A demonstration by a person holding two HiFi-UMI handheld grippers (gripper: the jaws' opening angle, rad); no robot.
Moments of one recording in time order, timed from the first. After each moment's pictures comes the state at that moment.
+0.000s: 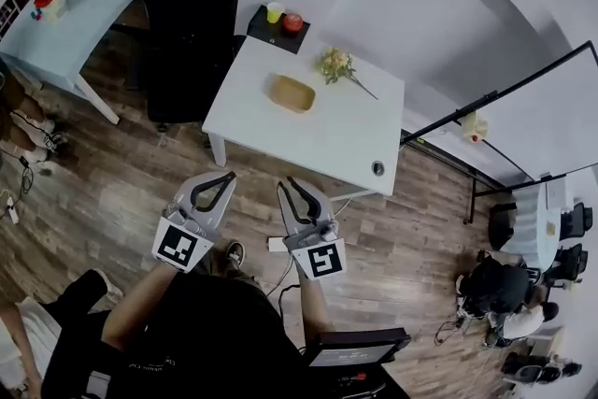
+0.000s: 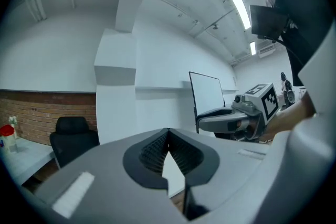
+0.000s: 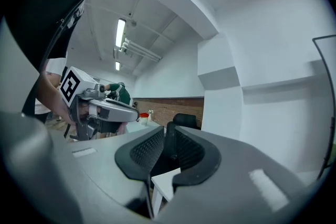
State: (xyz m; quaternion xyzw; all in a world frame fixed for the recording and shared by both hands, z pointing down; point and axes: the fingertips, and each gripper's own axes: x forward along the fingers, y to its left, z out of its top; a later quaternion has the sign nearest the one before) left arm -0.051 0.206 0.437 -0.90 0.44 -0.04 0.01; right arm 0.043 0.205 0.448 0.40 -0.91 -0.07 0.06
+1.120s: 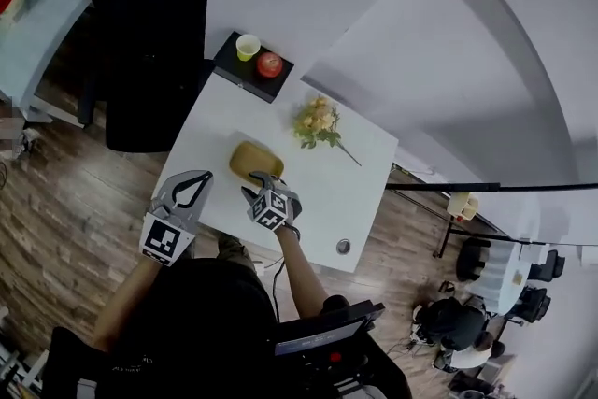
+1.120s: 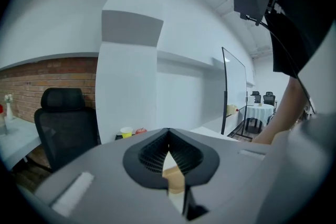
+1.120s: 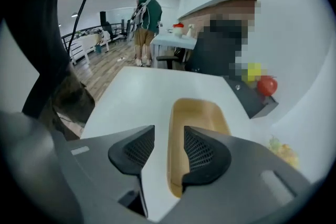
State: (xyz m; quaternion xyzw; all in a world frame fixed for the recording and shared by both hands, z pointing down) left arm -0.032 -0.126 0.536 -0.88 0.47 -0.09 -0.04; right arm 0.070 -0.130 0.811 0.14 -0.86 -0.02 0.49
